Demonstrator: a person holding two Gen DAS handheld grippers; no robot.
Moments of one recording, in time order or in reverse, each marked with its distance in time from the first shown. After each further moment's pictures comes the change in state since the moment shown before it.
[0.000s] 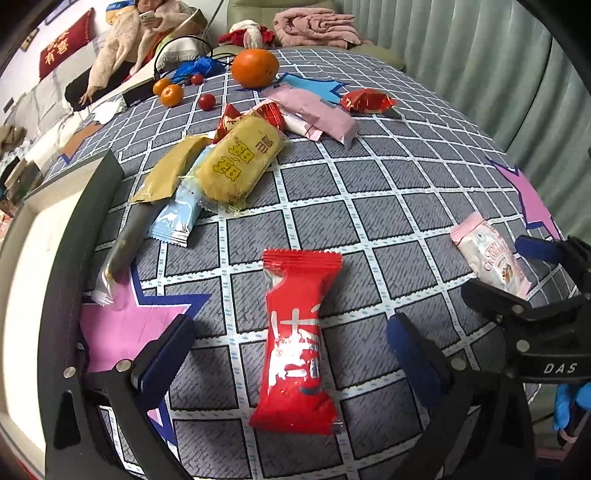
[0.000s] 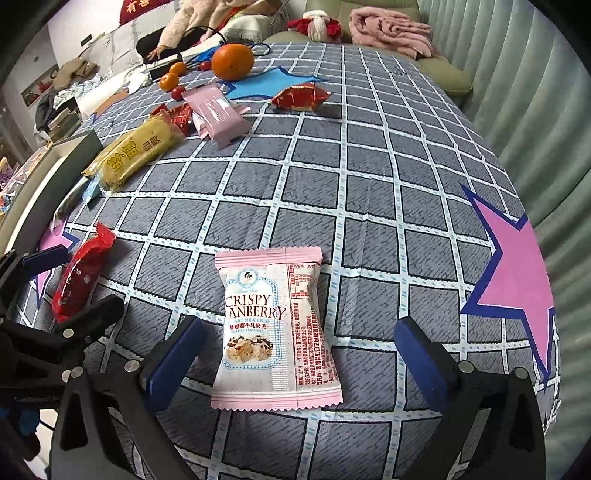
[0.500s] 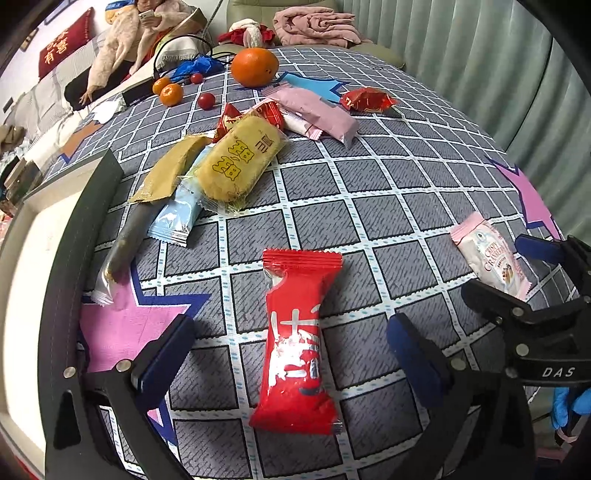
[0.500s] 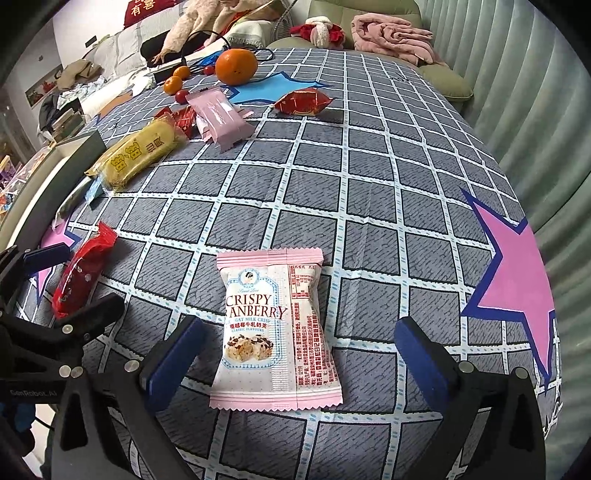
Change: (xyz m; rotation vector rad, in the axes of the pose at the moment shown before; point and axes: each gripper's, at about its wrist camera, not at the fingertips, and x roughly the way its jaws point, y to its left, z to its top) left arm 0.000 0.000 0.001 0.001 -0.001 -0.001; right arm -0.003 -0.001 -0.003 -0.008 -0.012 0.005
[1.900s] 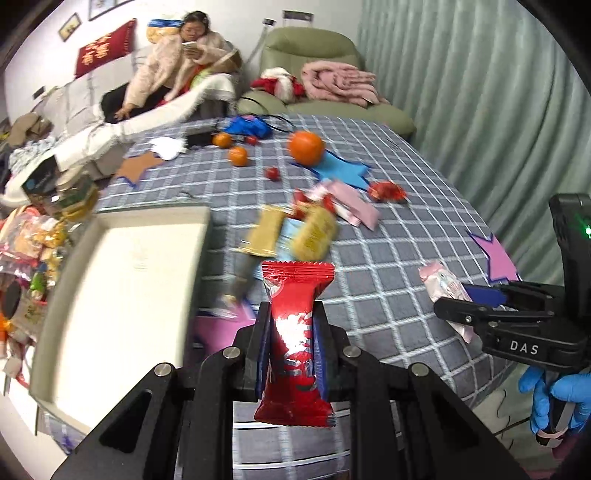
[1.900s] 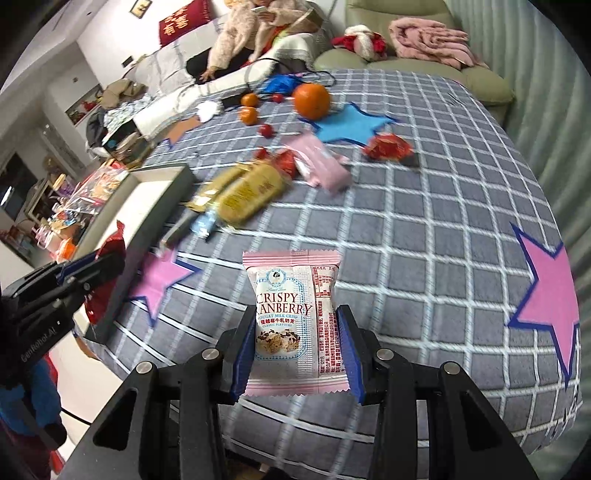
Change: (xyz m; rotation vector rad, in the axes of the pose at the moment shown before) left arm -0.119 0.077 -0.005 -0.118 -0.187 -0.011; right arm -0.060 0.056 0.034 -0.014 -0.021 0.245
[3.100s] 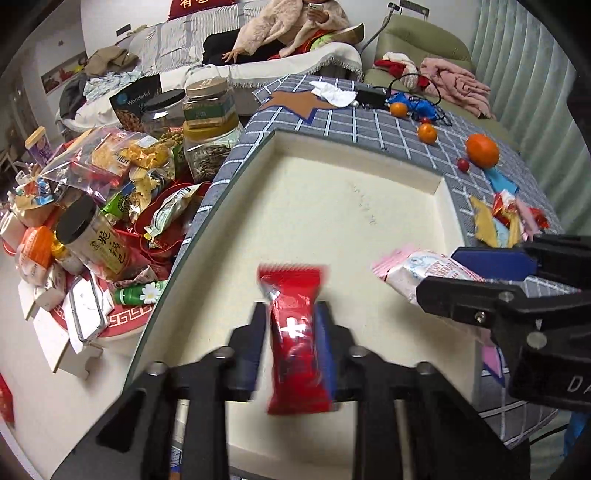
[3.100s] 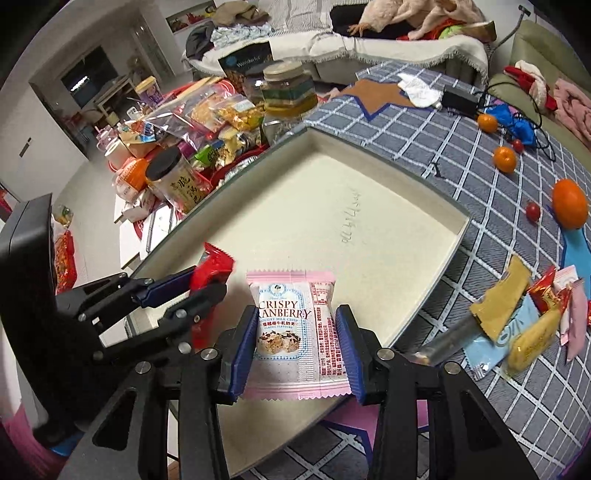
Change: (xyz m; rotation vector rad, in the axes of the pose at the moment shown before) left arm 0.030 0.191 -0.042 -0.237 0.109 0.232; right arm 0.122 0.243 0.069 -0.373 0.187 0.171
